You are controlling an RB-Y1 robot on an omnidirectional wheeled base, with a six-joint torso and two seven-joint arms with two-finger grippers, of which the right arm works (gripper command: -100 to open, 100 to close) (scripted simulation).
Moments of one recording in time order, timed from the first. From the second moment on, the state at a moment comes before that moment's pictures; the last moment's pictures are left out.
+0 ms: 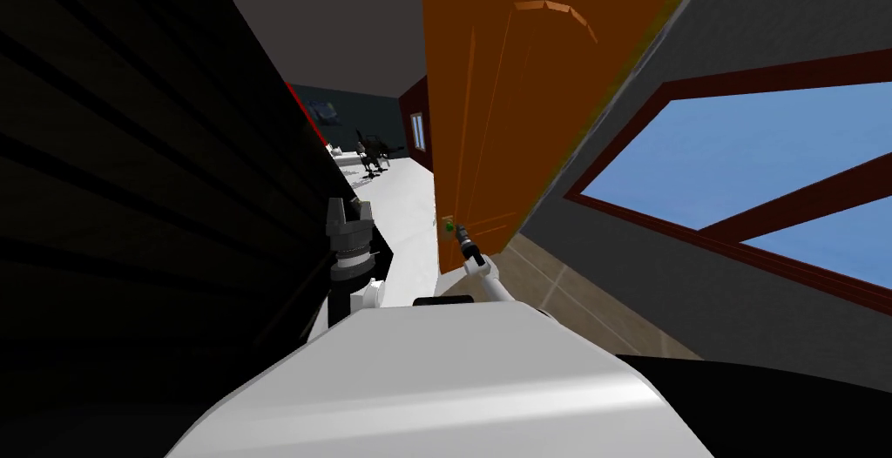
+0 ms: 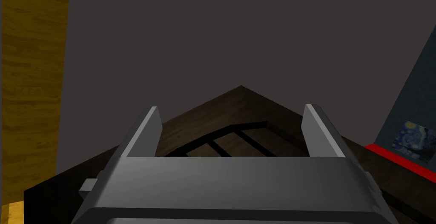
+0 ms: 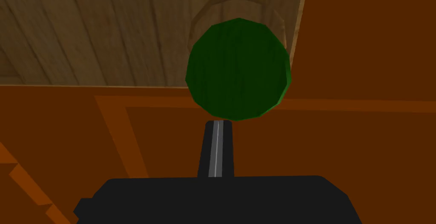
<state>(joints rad) -0.18 -0.06 0.24 -1.09 -0.03 -0.33 -0.03</state>
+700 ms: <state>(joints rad) -0.17 -0.05 0.25 -1.10 -0.03 -0.32 -0.04</state>
